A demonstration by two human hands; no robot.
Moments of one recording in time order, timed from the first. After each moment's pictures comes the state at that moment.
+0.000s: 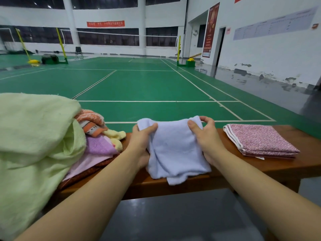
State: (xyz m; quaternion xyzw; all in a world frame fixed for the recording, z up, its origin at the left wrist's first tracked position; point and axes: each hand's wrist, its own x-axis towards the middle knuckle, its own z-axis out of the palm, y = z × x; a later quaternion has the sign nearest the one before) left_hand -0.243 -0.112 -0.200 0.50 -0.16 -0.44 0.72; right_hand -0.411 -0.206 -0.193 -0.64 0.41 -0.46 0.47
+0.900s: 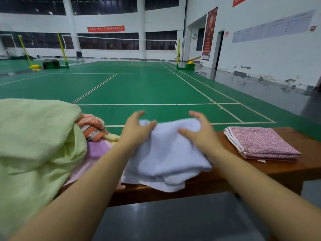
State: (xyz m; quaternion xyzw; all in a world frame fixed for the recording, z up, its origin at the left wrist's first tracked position) left_hand -0.223 -0.102 -0.158 0.73 -0.42 -0.13 0.51; right_hand -0.407 -0.208 -0.180 -0.74 0.36 -0.43 0.38
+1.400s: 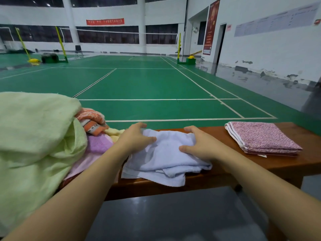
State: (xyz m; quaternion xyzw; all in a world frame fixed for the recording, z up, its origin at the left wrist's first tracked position) left_hand -0.206 -0.097 -0.182 0.83 -0.46 -0.16 0.27; right_hand -0.421 -0.201 -0.189 -0.87 0.43 -0.12 0.22
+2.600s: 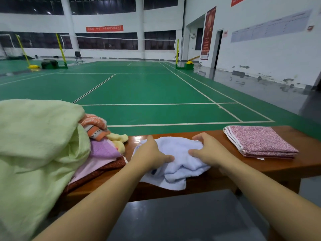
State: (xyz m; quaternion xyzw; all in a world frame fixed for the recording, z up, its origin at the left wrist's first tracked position) left_hand -0.256 -0.088 -0.194 0.83 -0.48 -0.15 0.24; right_hand -0.436 -0.187 -0.190 -0.80 0.48 -0.21 0.28
